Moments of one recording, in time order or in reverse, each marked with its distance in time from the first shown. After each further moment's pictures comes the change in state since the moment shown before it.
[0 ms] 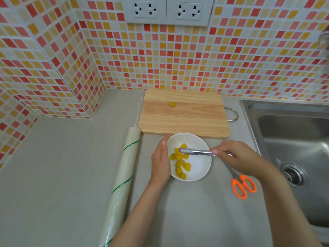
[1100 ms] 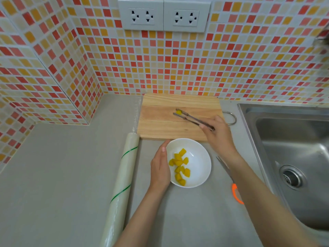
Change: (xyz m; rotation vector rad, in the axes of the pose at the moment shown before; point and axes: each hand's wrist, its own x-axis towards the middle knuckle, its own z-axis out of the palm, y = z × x) left_hand -0.003 0.002 0.000 -0.017 -0.016 0.028; right_hand 0.082 -0.005 0.019 0.256 0.623 -0.044
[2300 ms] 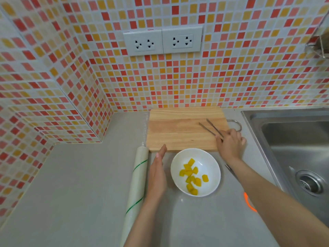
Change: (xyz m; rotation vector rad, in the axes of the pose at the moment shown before) left_hand 0.008 0.030 -0.034 0.052 -0.056 -0.011; right_hand 0.012 0.075 0.032 -0.550 0.192 0.270
